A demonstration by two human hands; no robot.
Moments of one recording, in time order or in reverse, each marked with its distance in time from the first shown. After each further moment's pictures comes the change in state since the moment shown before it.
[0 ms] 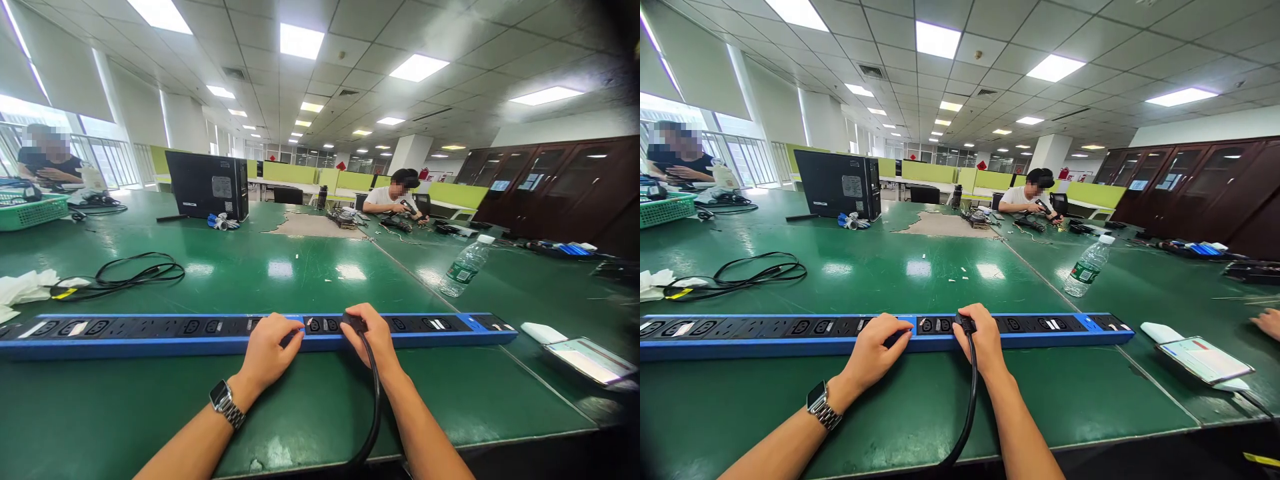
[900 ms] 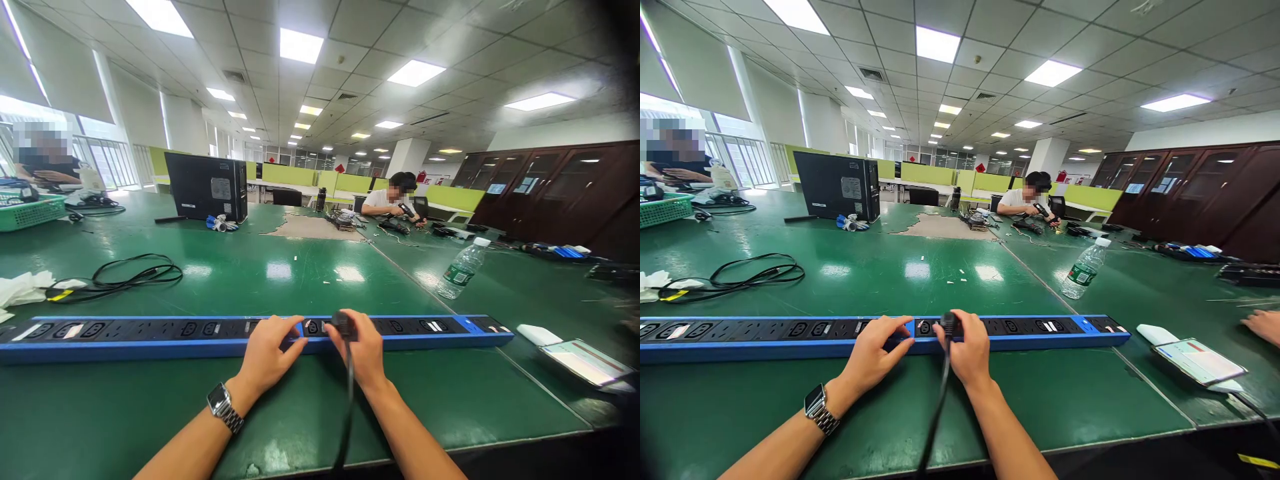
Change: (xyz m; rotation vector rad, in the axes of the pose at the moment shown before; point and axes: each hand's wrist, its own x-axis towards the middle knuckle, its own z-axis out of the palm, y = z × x) left_hand 0.000 0.001 0.000 0.000 -0.039 0.006; right_hand -0.010 -0.033 0.016 -0.072 0.189 -0.022
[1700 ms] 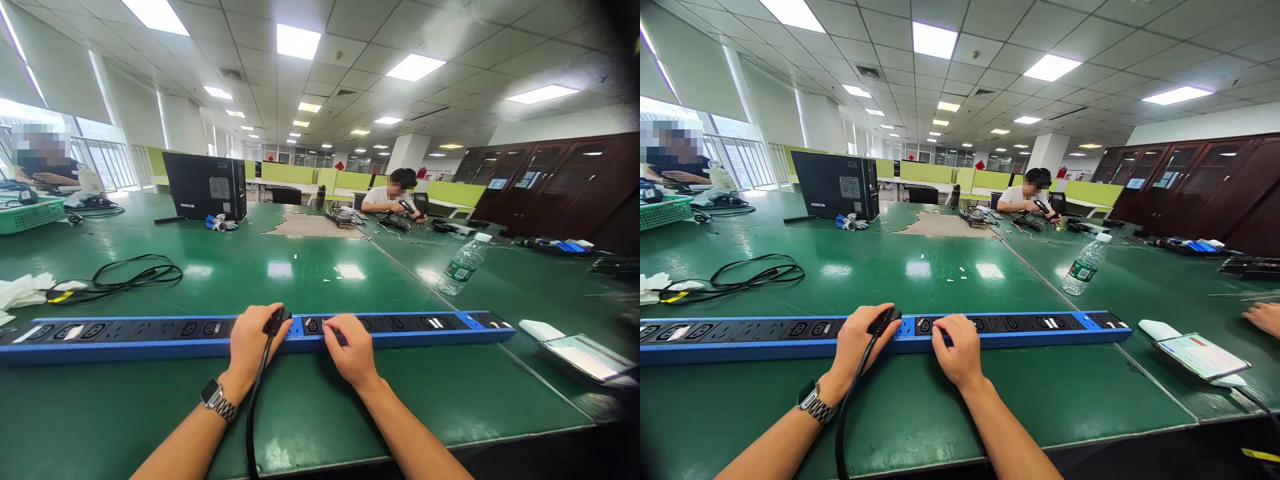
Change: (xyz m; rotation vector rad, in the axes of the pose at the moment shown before) left_hand 0.003 -0.020 -0.010 0.238 0.214 -0.108; right_hand 0.001 -0.018 0.005 0.147 -0.096 -0.111
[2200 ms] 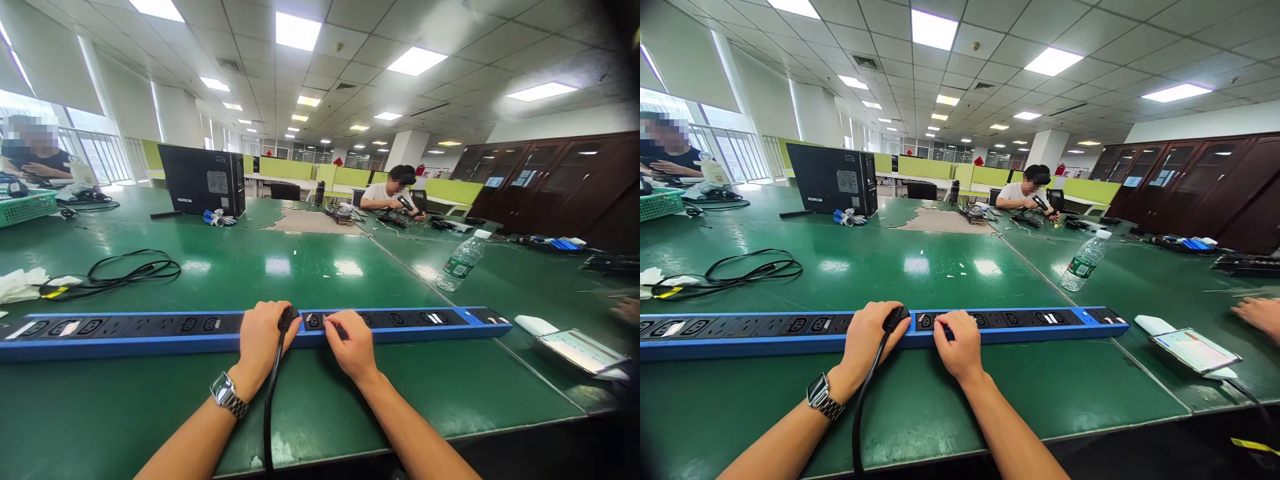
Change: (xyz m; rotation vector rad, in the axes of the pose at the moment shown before) left_hand 0.006 0.024 0.003 0.136 -0.152 -0.001; right_hand -0.001 0.001 0.001 -0.031 -0.004 0.030
